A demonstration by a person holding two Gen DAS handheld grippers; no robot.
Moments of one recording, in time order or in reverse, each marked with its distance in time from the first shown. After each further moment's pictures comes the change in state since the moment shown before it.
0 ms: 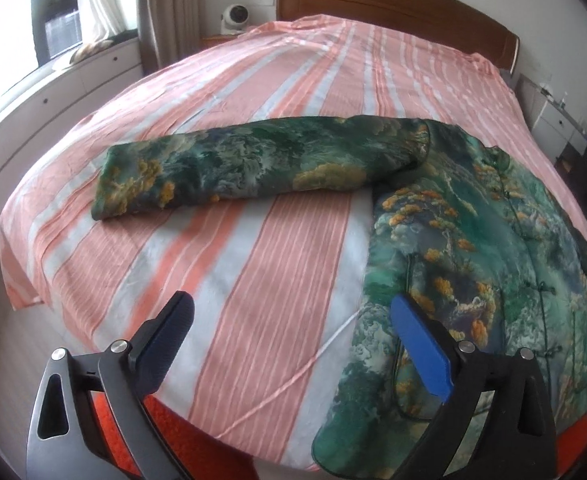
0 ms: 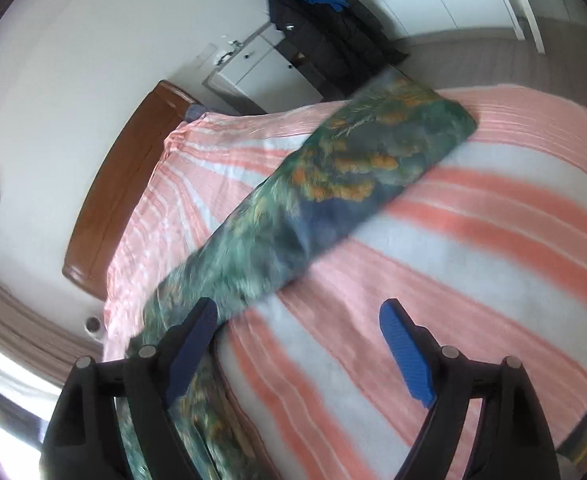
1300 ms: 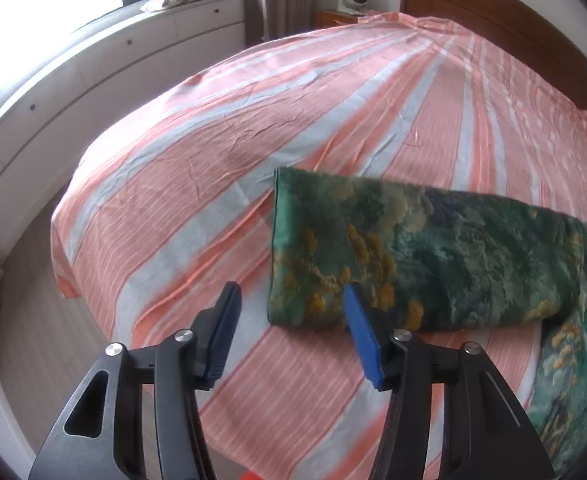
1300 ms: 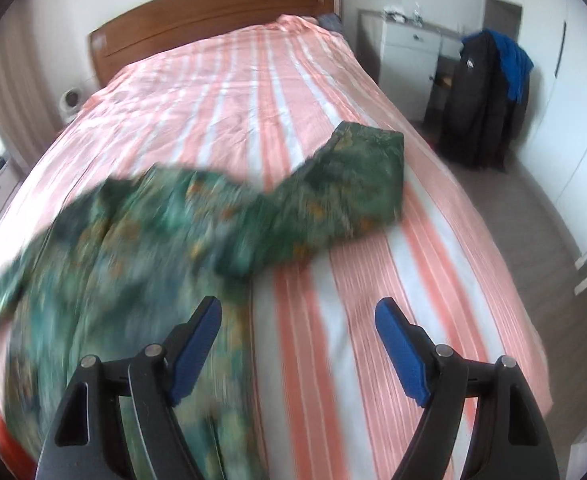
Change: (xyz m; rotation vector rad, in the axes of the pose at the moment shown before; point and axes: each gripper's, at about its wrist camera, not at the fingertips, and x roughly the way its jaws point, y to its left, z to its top) left arm 0.078 0.189 0.104 -0.241 0.092 0.229; right arm 0.074 0.242 0.022 -0.850 0.245 -0.223
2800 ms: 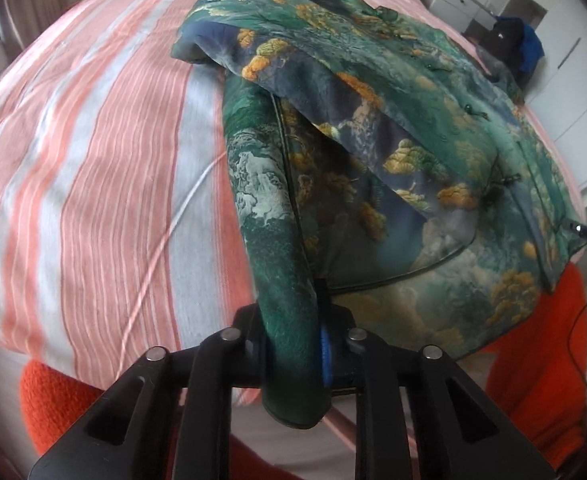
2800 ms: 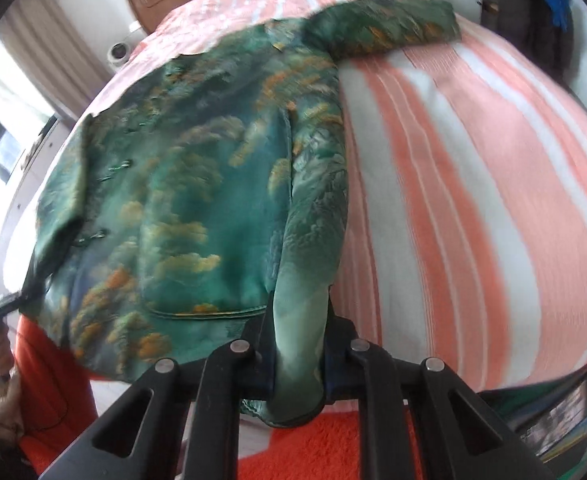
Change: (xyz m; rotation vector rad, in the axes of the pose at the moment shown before) left arm -0.066 -0.156 -0.237 0.616 0.238 -0.455; right arm -0.025 0.009 -0.256 0.012 0.213 0.265
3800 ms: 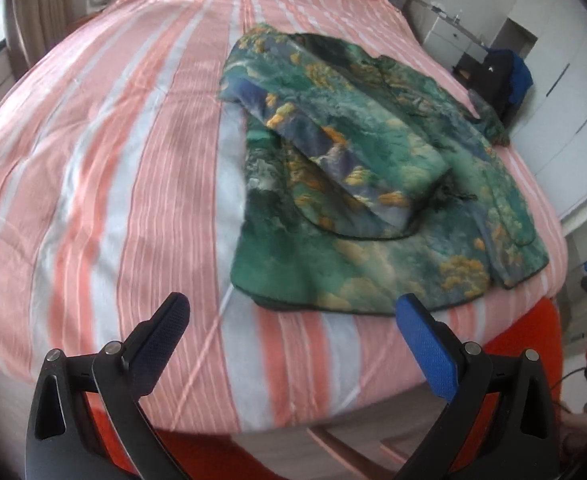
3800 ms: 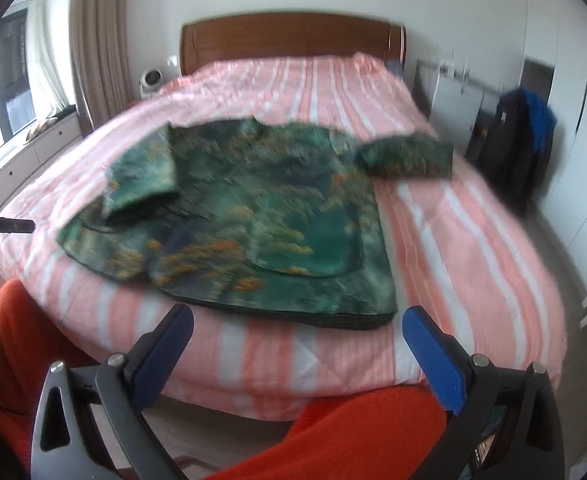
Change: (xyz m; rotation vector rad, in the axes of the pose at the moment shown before) left arm -0.034 0.027 0.036 -0.014 -0.095 -0.045; right arm -0.084 0.105 -0.044 -0.230 -0.315 -0.168
